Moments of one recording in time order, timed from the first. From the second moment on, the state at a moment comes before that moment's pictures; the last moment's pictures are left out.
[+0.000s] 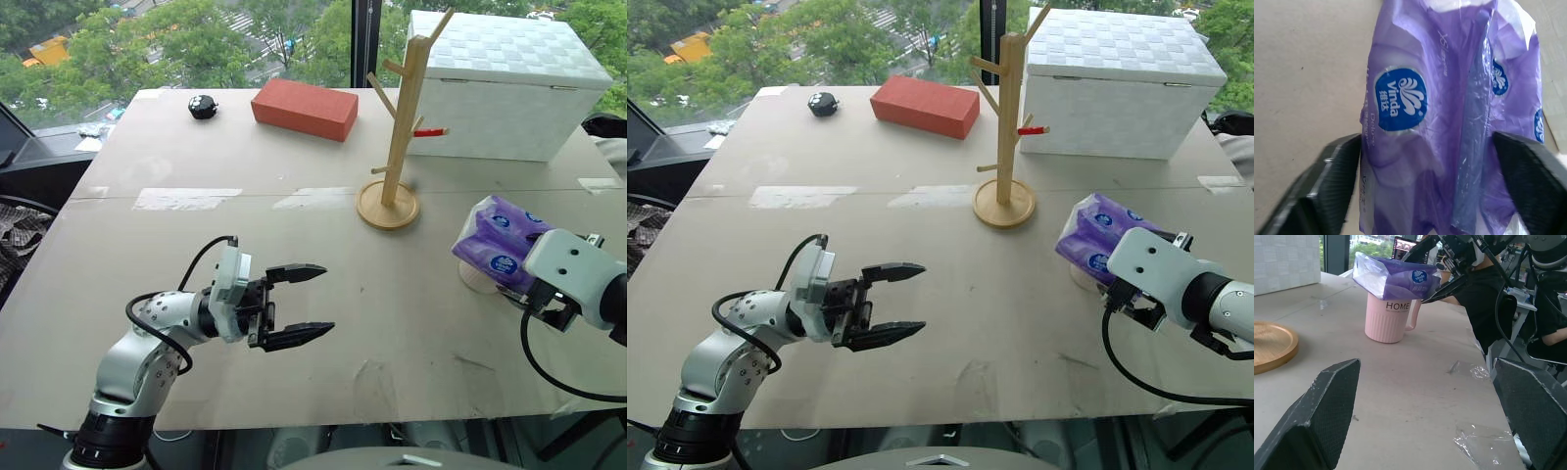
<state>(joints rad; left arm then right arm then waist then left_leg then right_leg) 0.00 0.63 0.06 -0.38 -0.71 0.33 -1.21 0.11 -1.11 -0.38 -1.00 0.31 1.04 0.69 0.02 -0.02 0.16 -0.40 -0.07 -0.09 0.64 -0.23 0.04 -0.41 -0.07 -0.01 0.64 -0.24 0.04</state>
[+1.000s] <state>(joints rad) -0.16 0.52 0.04 -0.51 -0.85 0.46 -0.97 -0.10 -1.01 -0.24 0.01 0.11 0.54 0.66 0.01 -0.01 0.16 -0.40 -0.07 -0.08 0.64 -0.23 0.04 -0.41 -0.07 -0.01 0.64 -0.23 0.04</state>
